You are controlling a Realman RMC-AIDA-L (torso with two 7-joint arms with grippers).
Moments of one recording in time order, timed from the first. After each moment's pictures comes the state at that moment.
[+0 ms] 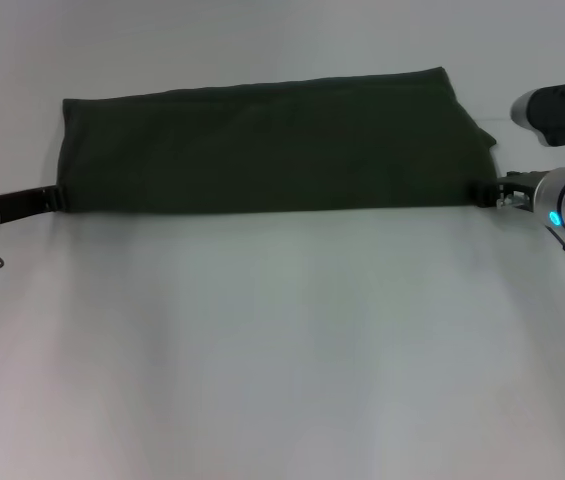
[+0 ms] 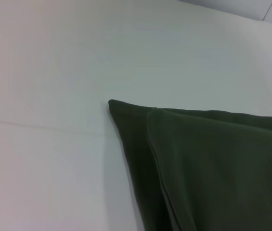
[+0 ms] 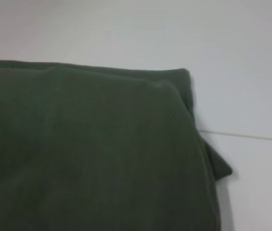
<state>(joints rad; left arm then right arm) -0.75 -2.04 0.69 0.42 2.20 0.55 -2.05 0.87 2.07 -0.99 -0.23 -2.23 -0.15 2.11</state>
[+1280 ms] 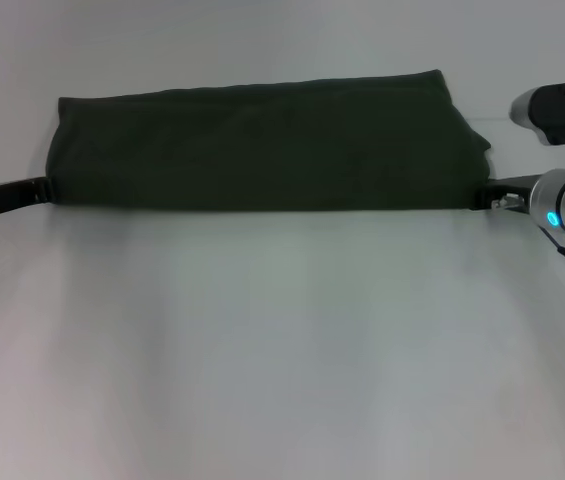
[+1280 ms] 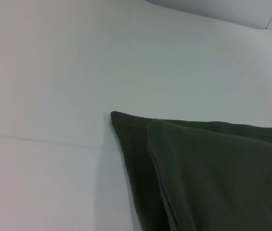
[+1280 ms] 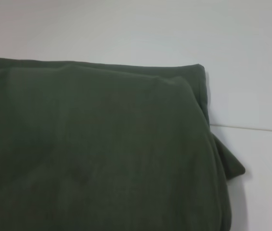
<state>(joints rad) -0.73 -2.04 0.69 0.46 2.20 0.56 -2.05 0.86 2.07 -0.99 -0.27 -2.23 -0.23 2.11</state>
